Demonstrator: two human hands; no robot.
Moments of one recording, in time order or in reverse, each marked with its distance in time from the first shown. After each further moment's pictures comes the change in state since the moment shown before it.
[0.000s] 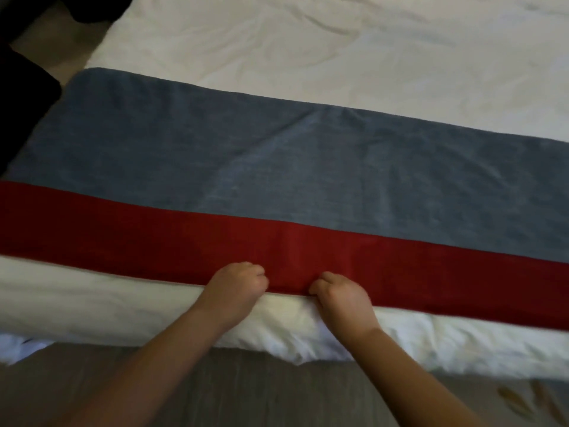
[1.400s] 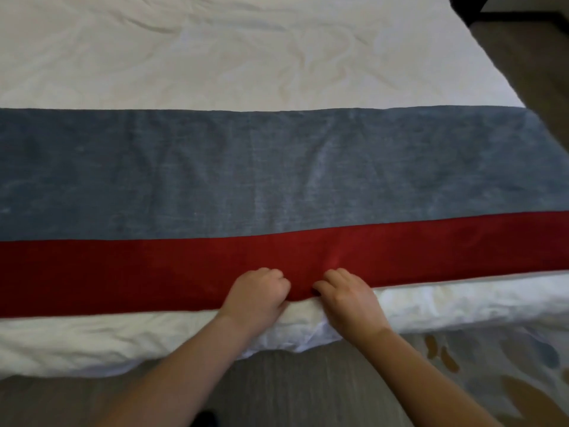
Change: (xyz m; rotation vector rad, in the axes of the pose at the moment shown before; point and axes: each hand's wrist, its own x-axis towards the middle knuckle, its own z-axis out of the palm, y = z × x) left_hand 0.244 0.356 0.029 -0.070 -0.184 -0.008; right_hand -0.192 0.363 -0.058 -0.080 0.259 -0.042
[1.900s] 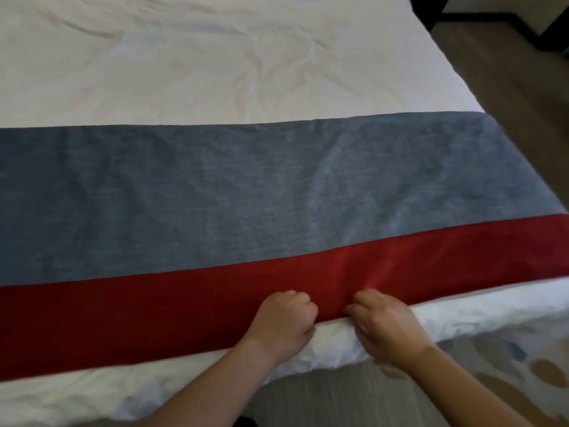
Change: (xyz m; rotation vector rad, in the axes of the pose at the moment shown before) left_hand 0.078 0.077 0.010 -0.108 -0.062 0.174; right_hand -0.041 0.110 -0.032 -0.002 -0.100 0.006
